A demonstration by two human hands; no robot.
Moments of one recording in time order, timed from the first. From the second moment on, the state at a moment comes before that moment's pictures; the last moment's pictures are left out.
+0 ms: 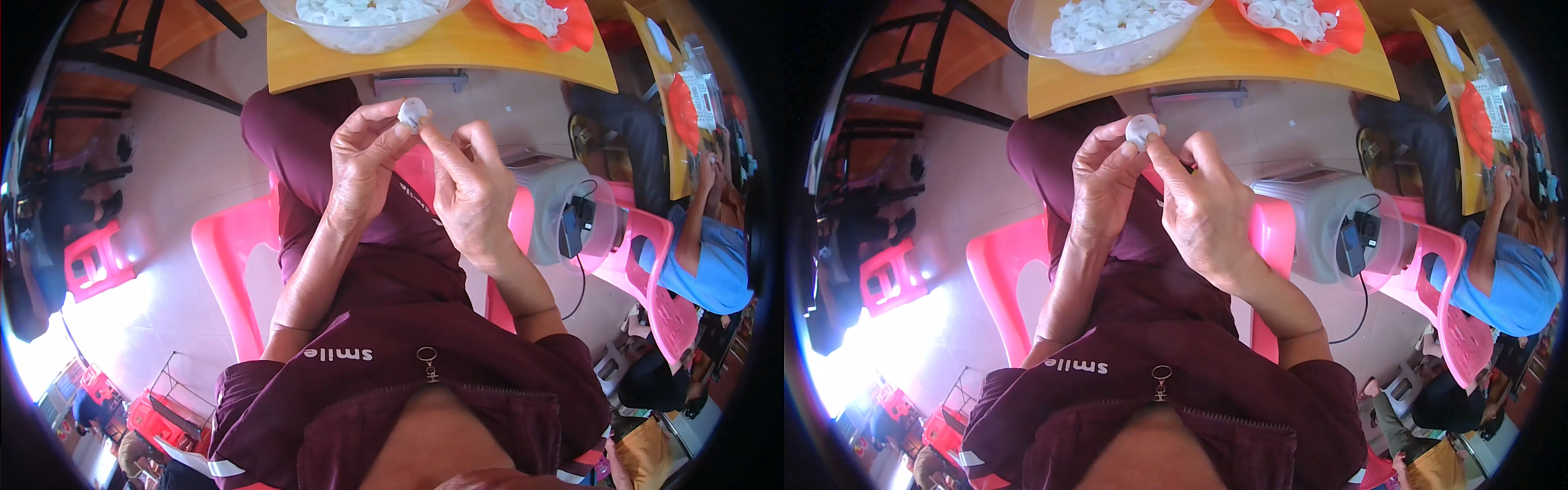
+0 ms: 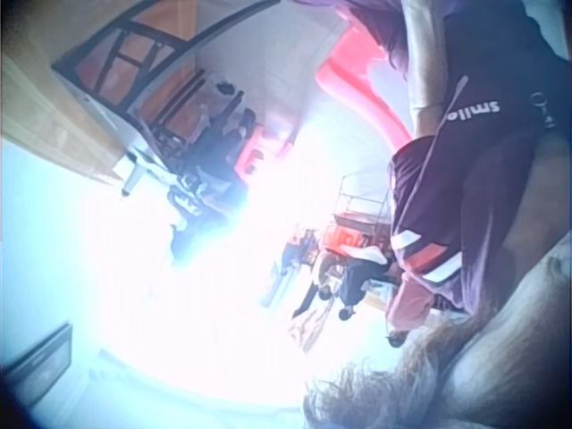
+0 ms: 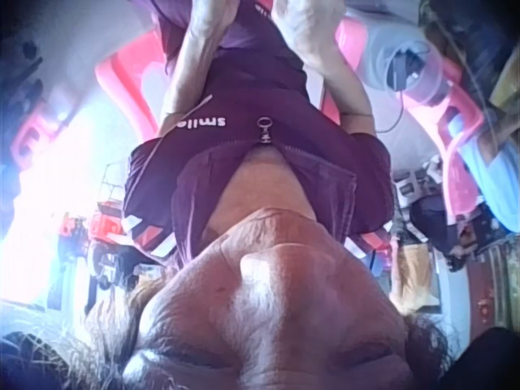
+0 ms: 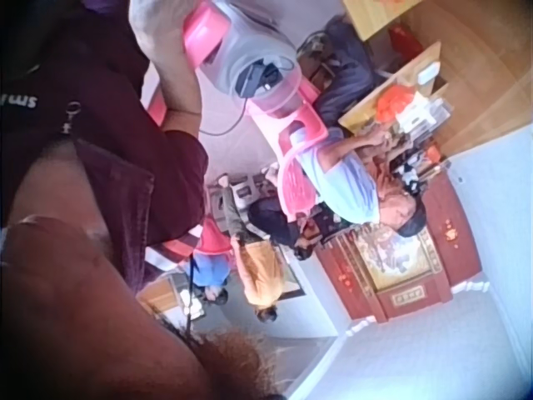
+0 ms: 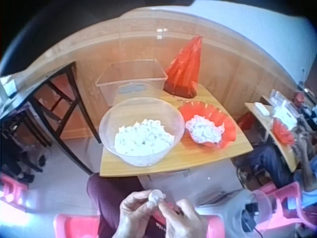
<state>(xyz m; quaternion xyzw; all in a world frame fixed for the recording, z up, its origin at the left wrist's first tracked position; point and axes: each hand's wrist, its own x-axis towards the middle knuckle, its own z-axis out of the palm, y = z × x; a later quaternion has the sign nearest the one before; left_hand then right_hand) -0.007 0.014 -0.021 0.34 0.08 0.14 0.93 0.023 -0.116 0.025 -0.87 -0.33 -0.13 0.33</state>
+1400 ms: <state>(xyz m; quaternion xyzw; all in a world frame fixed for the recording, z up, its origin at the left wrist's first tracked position) -0.020 0.027 -0.008 0.36 0.04 -0.01 0.93 0.030 -0.118 0.030 -0.78 -0.34 -0.18 0.49</state>
